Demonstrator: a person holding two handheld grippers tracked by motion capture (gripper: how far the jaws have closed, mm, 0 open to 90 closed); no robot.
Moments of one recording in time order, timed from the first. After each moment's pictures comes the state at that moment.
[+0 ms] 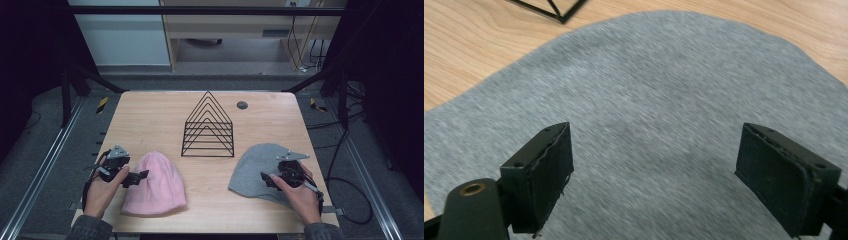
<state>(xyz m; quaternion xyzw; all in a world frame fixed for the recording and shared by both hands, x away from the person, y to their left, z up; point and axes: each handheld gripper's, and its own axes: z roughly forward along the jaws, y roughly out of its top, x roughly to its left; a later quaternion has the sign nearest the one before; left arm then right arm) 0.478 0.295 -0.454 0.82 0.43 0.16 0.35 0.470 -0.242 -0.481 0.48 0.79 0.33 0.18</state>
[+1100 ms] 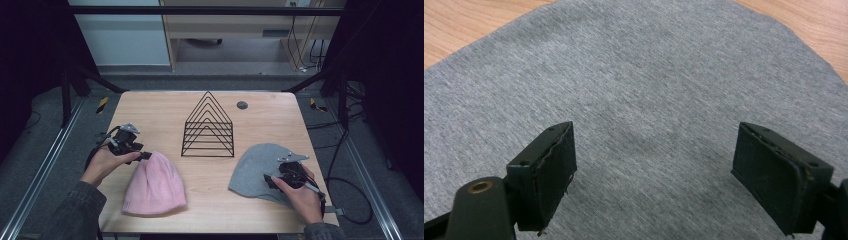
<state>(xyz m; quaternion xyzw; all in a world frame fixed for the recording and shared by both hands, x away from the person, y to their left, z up) 0.555 0.283 -0.429 0.88 0.37 0.08 0.28 0.468 -0.246 -0.487 0.49 0.80 0.30 0.19</state>
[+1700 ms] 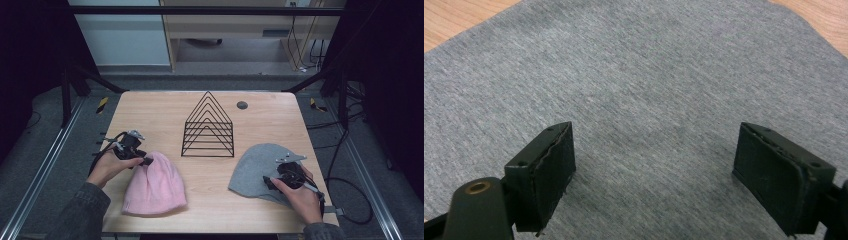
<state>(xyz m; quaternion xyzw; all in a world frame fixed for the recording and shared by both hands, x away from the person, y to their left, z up) 0.557 0.280 -0.455 0.89 0.37 0.05 0.25 0.469 -0.244 -0.490 0.48 0.81 0.29 0.18</state>
